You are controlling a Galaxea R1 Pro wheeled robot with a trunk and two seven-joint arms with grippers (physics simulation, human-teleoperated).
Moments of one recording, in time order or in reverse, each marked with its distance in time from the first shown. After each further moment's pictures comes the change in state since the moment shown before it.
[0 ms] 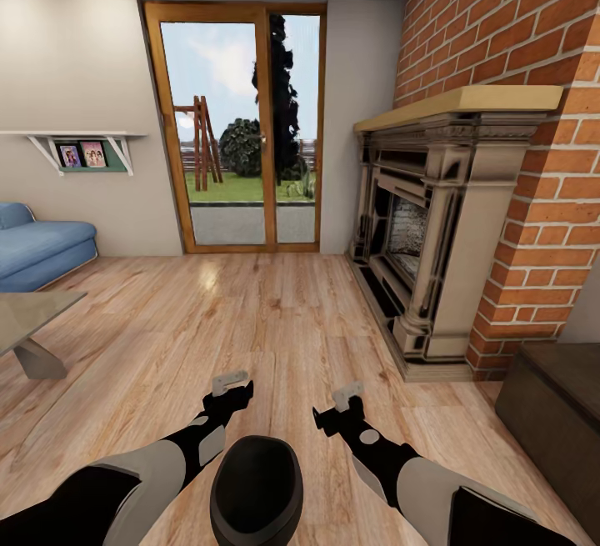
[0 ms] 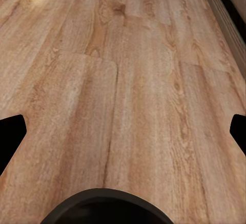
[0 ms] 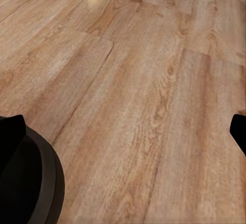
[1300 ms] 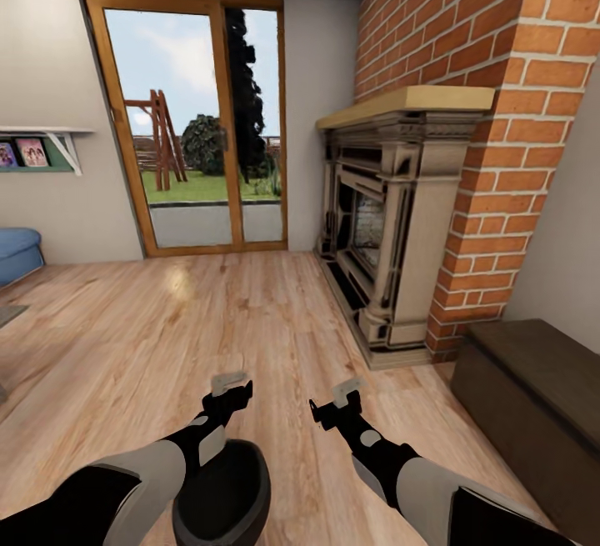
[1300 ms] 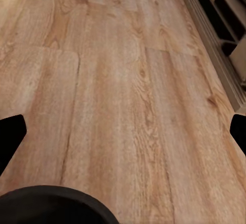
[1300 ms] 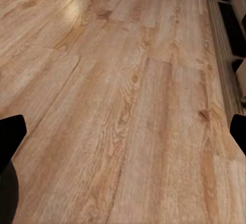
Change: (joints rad) left arm 0.000 0.000 0.001 0.001 0.003 0.000 0.011; right arm 0.000 0.001 0.009 0.001 0.005 -0.108 0.005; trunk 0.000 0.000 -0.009
